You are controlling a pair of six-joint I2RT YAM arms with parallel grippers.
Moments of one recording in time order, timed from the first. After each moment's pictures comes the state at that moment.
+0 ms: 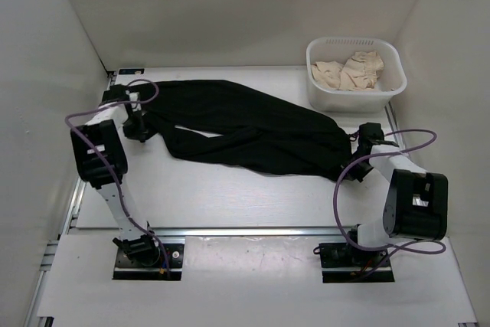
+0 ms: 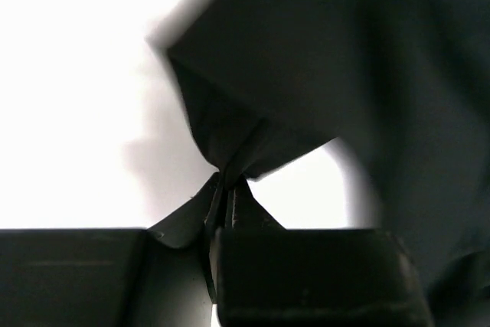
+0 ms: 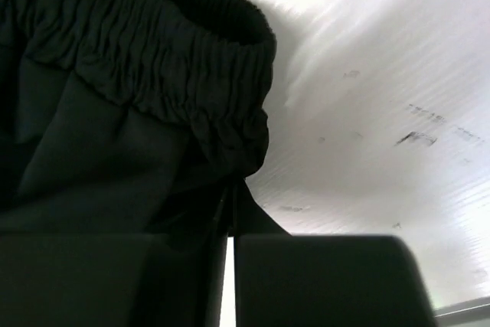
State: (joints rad) left arm 0.19 2.04 1.45 -0.56 0.03 0.00; right arm -0.08 1.44 0.74 -0.57 0.04 0.73
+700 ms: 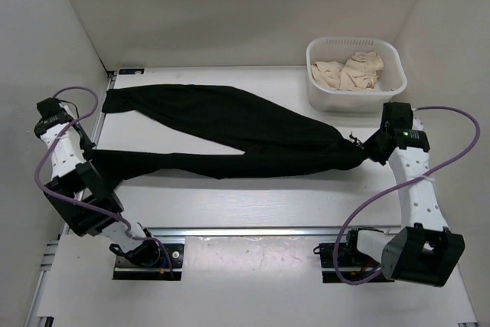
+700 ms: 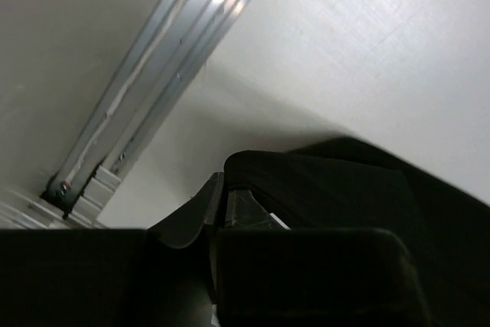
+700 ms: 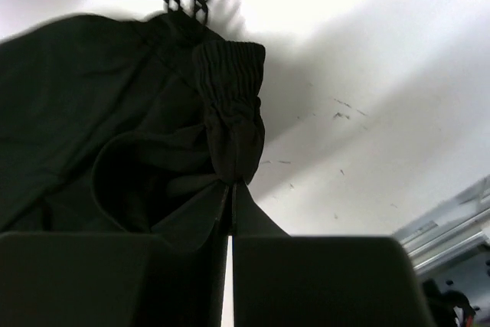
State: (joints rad) left arm 0.62 1.54 1.29 -0.78 -0.07 0.00; right arm -0.11 1.12 1.04 -0.90 0.17 0.67
